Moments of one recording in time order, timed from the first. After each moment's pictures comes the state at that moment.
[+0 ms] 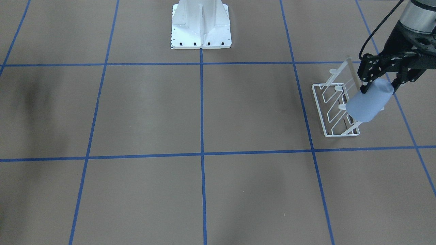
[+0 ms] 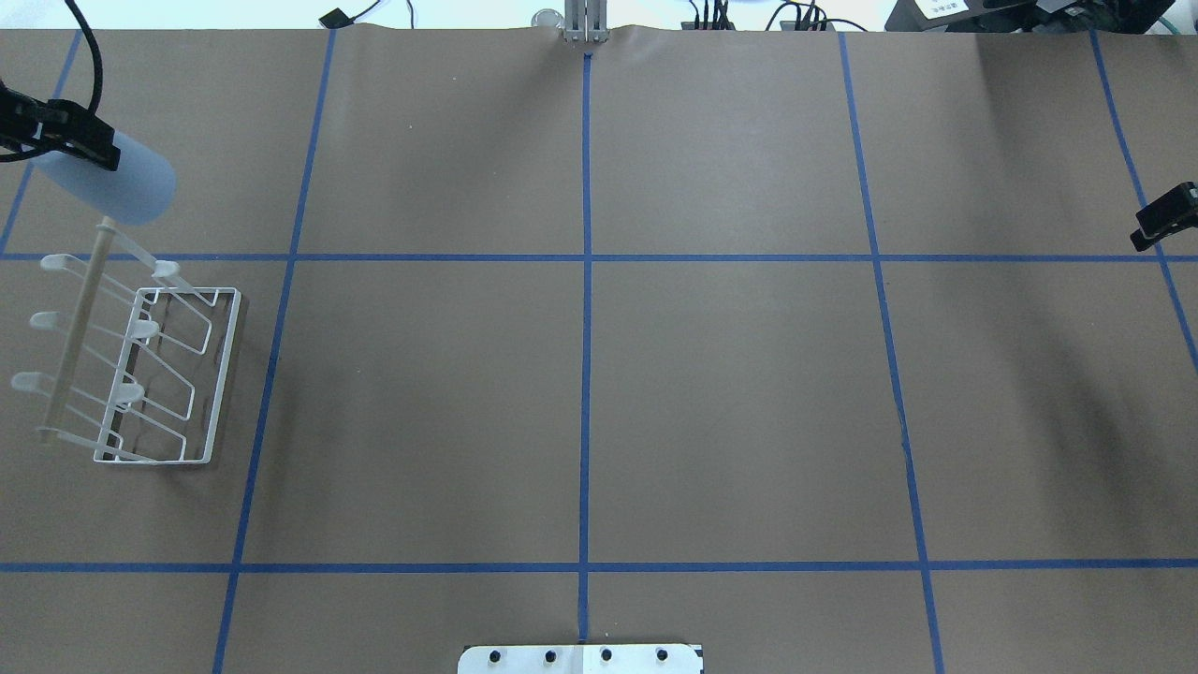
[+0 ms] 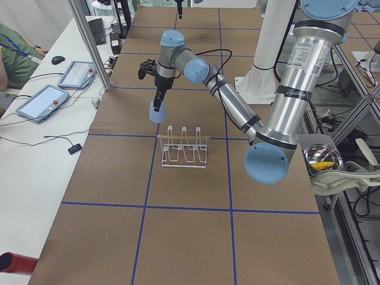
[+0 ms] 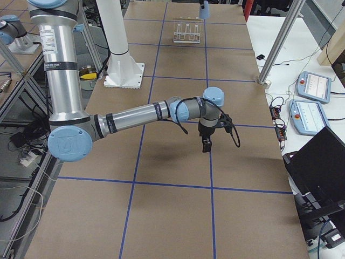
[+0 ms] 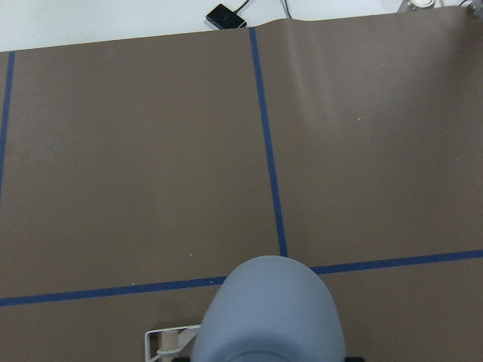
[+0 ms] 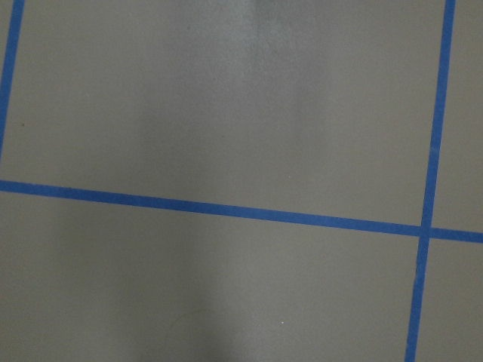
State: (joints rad) left arm -1.11 -1.84 -2.11 -1.40 -2.04 -0.59; right arm 1.29 -1.48 1.74 -1.60 2.25 0.22
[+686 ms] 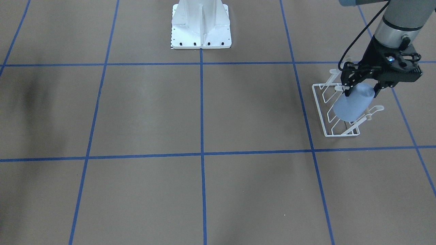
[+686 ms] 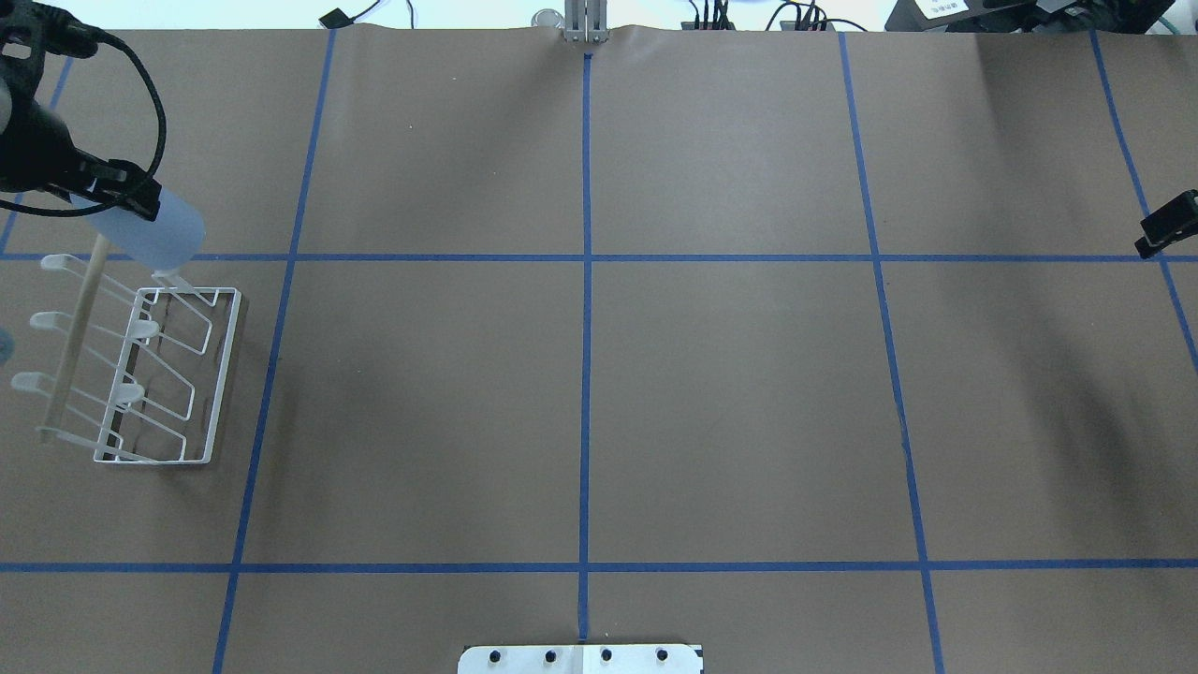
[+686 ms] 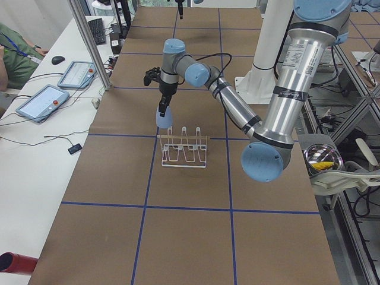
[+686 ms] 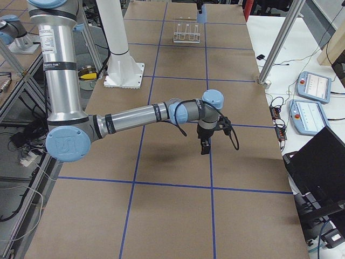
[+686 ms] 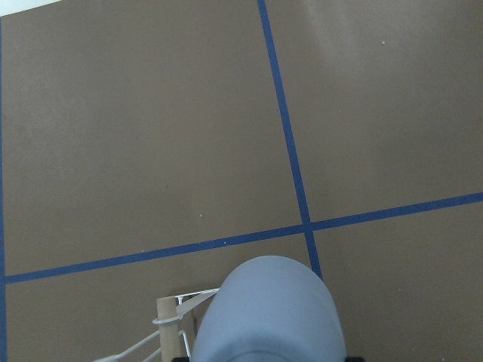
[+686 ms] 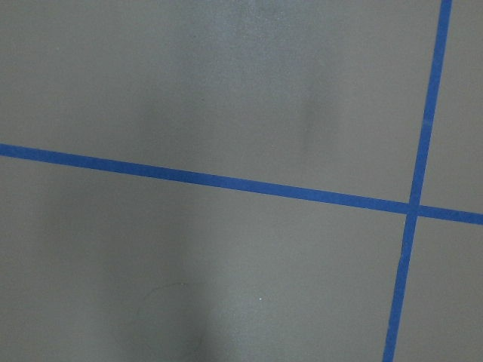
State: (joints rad) left arm -1.03 -1.84 -2.08 -1.38 -2.00 -0.58; right arm 1.29 -1.49 1.73 -1.60 2.25 0.21
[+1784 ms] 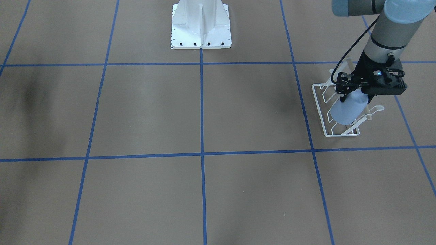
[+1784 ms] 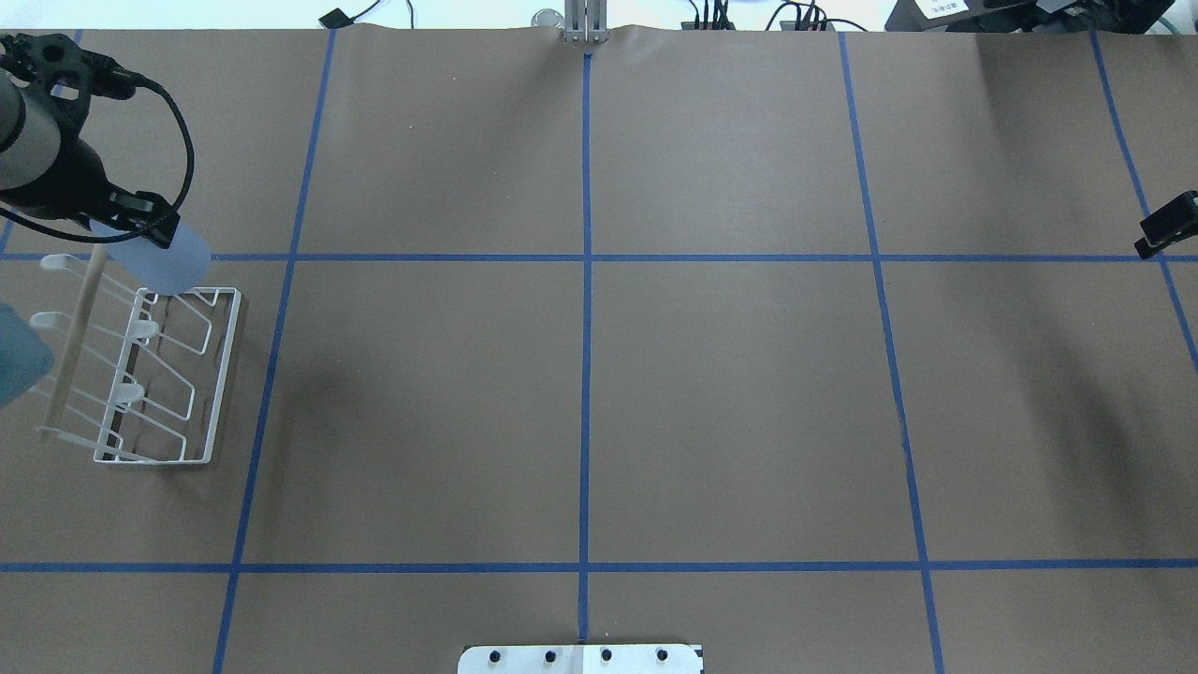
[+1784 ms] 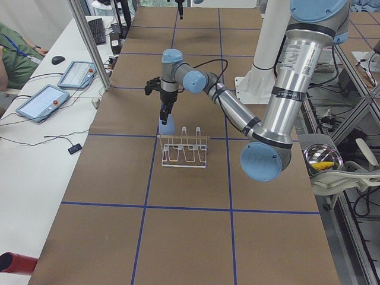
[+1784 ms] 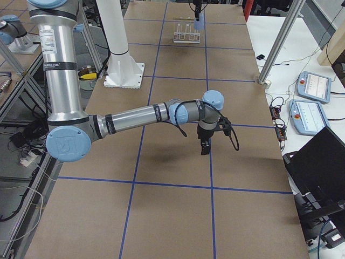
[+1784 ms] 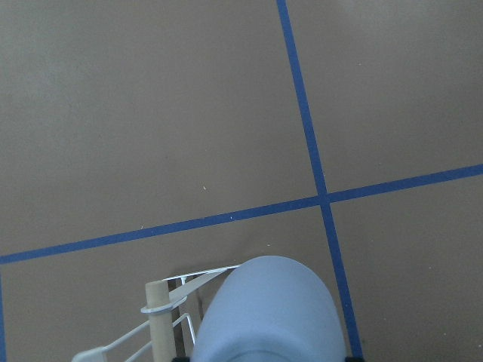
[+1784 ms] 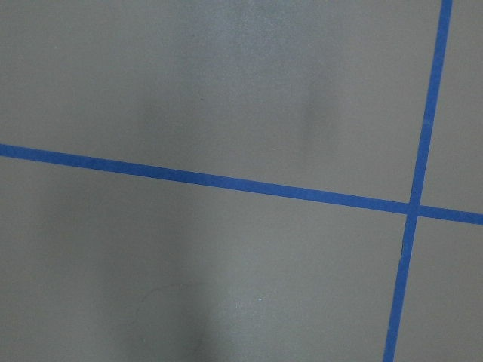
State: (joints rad) left arm -0.98 -1.83 -2.01 -1.39 -1.98 -0.58; right arm 1.29 -1.49 1.73 -1.59 2.25 0.21
